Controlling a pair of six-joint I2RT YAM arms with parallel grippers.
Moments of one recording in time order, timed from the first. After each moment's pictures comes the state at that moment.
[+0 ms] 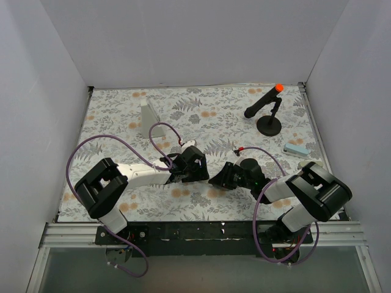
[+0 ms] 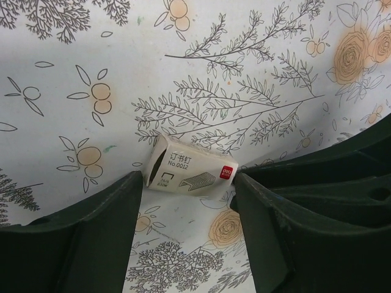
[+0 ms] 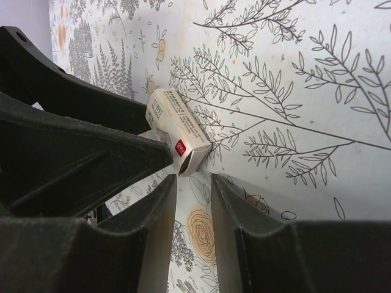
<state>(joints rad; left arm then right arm) -0.91 1.61 0.85 -0.13 -0.13 -0.91 0.69 1.51 0.25 0.75 -0.31 0.95</state>
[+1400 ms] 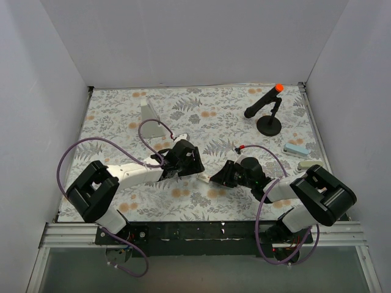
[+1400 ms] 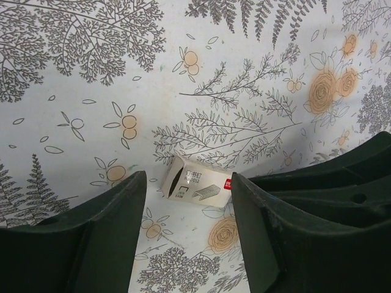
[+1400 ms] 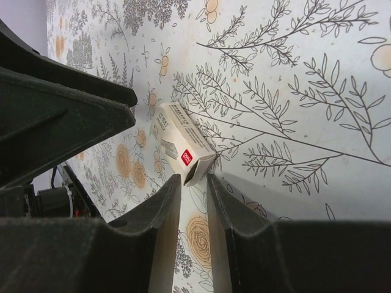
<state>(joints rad) -0.81 1.53 0.81 -0.10 -0.10 -0.90 0.69 1.47 0.26 0.71 -0.27 0.91</state>
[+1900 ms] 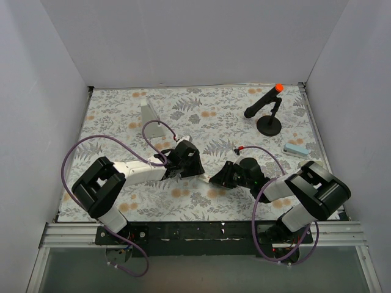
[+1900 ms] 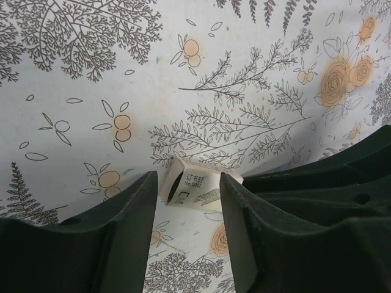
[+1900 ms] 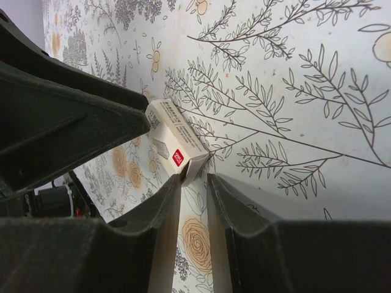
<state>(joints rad) -0.81 1.60 0.83 -0.08 -0.05 -0.88 0.69 1.53 0.26 0.75 -0.28 0.93</state>
